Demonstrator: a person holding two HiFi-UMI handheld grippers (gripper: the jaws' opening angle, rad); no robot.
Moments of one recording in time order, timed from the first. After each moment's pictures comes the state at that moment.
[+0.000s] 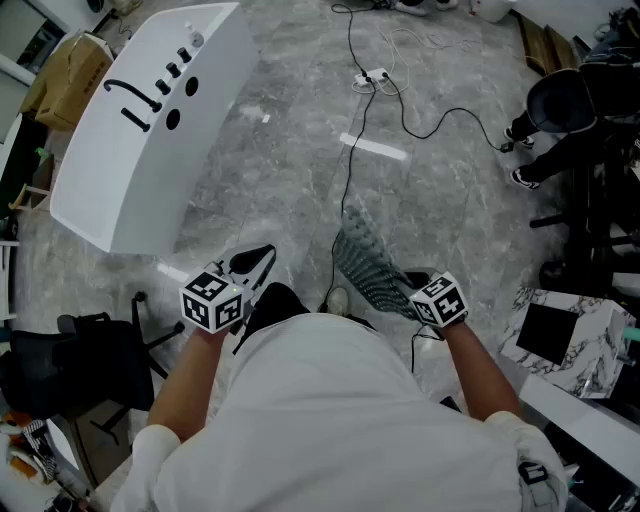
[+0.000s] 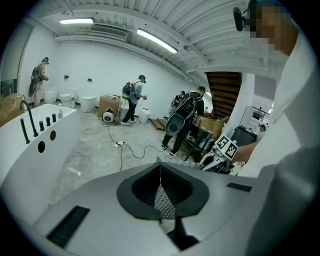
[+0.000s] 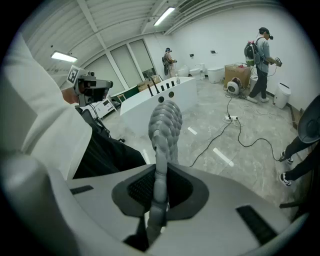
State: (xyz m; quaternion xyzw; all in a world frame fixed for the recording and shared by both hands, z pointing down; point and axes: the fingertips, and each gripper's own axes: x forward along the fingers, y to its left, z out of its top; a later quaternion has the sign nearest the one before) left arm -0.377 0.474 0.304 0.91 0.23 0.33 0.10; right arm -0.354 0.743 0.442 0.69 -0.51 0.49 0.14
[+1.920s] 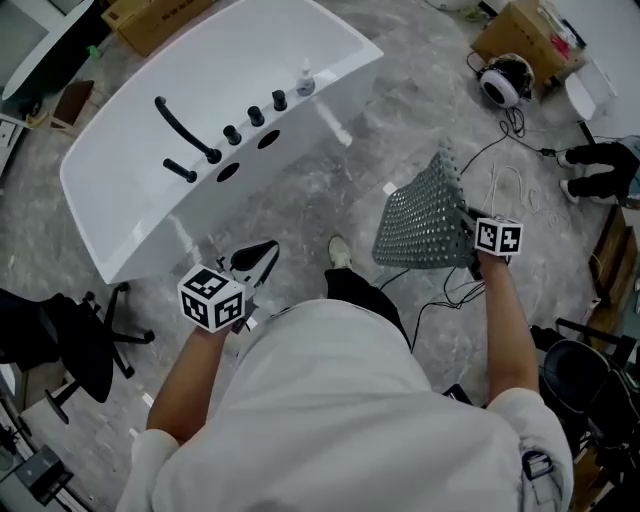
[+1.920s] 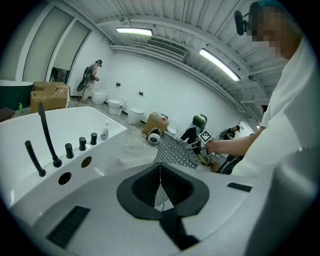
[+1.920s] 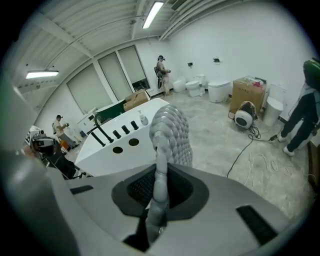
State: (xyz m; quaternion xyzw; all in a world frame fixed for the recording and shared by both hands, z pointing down) left arm 0.049 0.038 0.311 0.94 -0.01 0.26 0.23; right arm 0.441 0.239 0.427 0.71 -0.53 0.44 0.13
